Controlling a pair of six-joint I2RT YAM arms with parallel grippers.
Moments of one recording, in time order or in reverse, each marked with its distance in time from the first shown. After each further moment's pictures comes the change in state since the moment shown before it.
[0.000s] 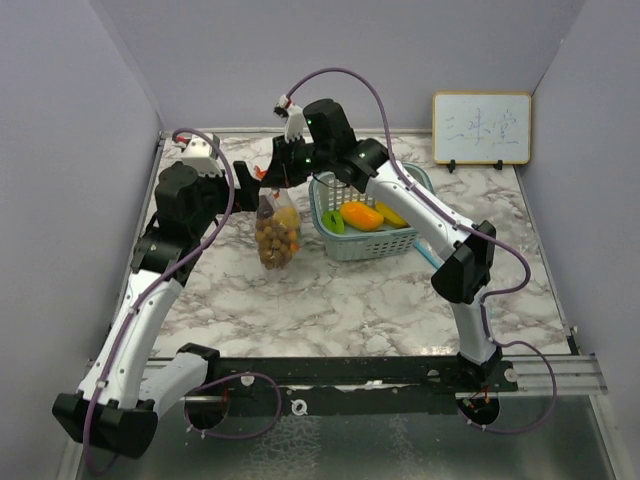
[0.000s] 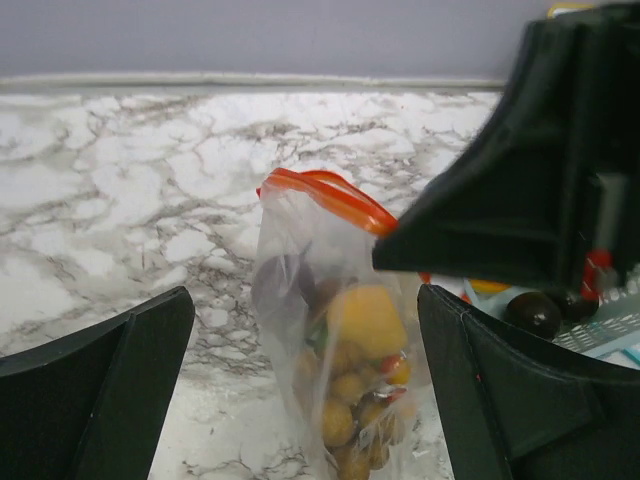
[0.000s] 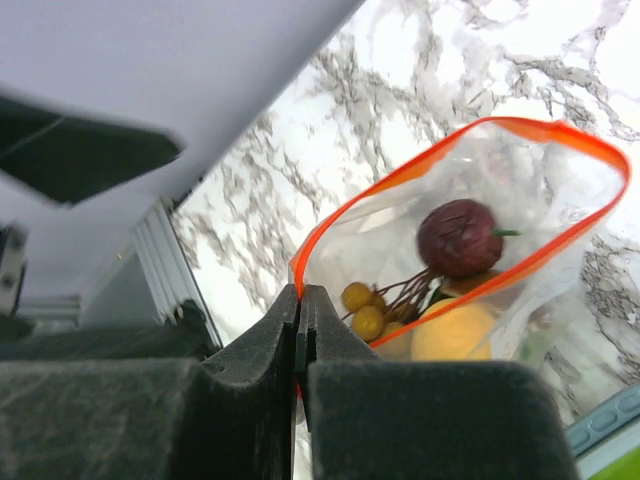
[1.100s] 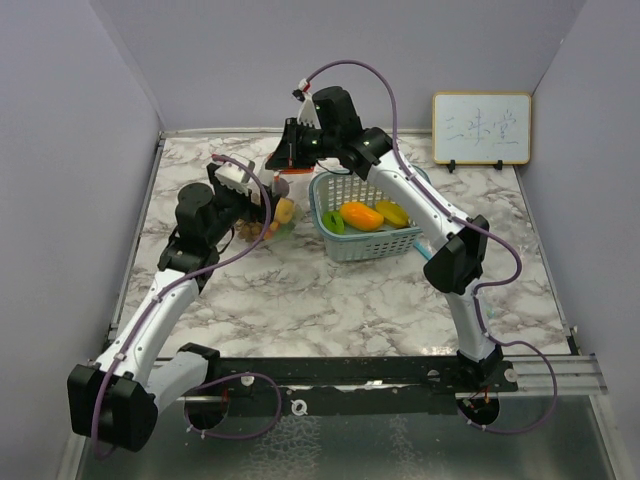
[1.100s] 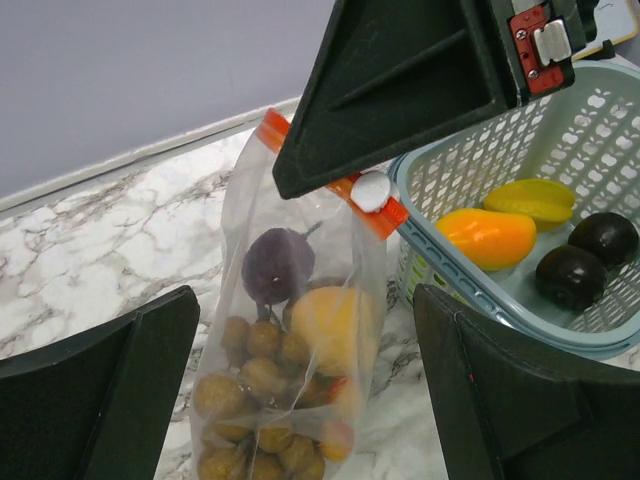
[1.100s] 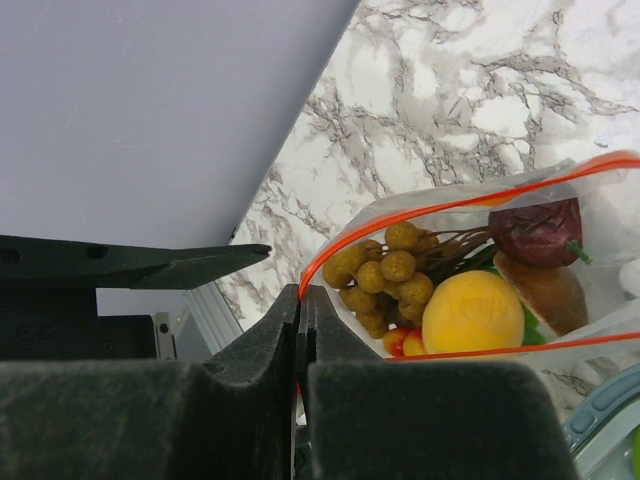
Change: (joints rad) left arm -0.010 -0.024 -0.307 0.461 0.228 0.263; right arm -0.068 0.114 0.171 -0.025 0.021 0.253
